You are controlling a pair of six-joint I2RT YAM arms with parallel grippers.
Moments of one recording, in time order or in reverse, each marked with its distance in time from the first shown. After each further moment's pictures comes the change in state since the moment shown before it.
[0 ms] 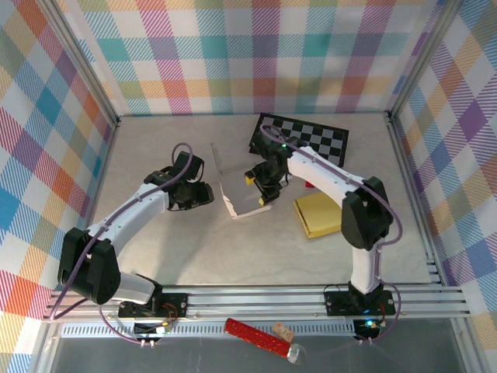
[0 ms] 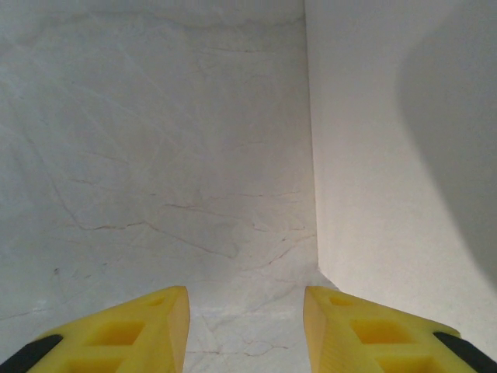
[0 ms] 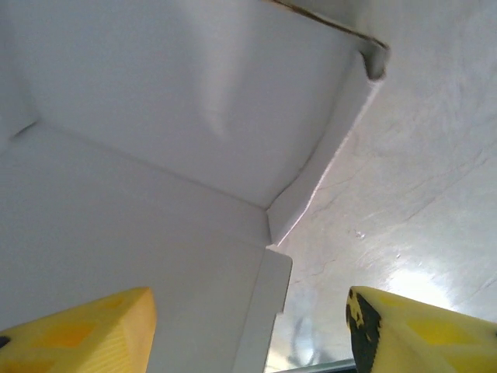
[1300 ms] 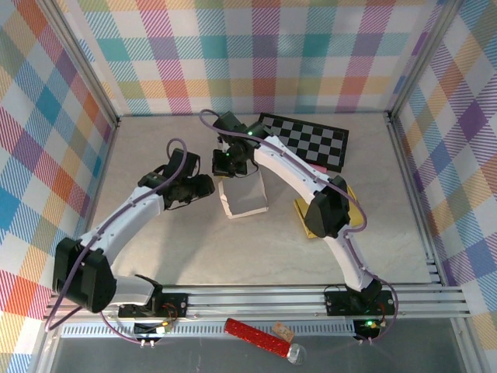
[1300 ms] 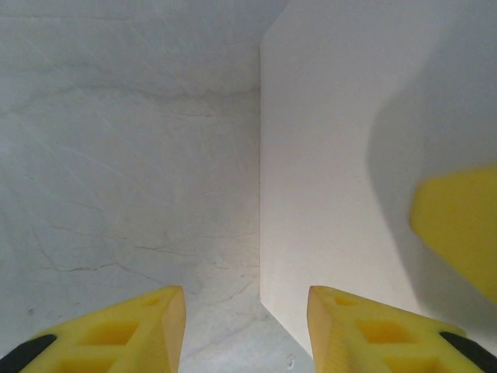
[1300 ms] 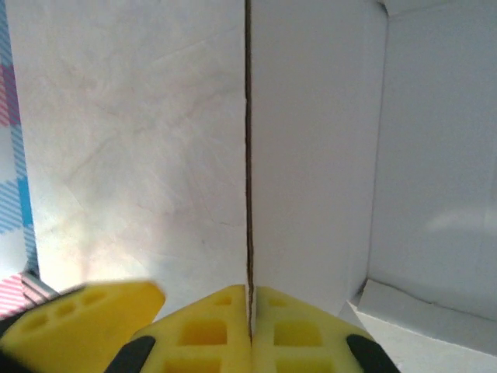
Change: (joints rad) left arm -0.012 -0.085 0.003 0.065 -0.026 -0.016; right arm 0.133 0.377 0.670 -0.138 0.010 -0.814
